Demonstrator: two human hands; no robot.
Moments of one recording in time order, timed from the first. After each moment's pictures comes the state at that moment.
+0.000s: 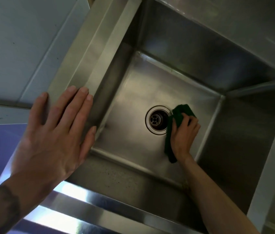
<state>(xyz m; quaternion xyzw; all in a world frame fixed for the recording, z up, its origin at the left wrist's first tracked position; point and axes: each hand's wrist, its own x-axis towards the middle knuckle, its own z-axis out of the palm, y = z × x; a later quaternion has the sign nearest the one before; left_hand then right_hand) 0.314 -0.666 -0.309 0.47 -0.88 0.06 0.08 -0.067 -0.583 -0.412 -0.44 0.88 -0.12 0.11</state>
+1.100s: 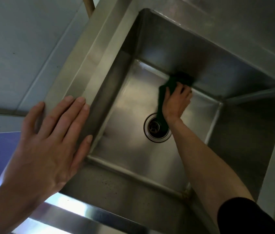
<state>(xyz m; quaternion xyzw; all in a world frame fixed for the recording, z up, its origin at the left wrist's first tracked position) 0.301 -0.666 -0.280 0.48 -0.87 -0.05 0.10 -0.066 -0.736 -0.402 -0.42 0.89 -0.14 0.11</state>
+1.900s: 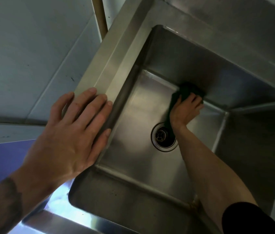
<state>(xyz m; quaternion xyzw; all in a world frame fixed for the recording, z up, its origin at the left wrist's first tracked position) 0.276 -0.714 -0.233 0.42 -0.90 0.04 0.06 -0.063 -0.749 -0.407 -0.32 0.94 -0.10 0.07</state>
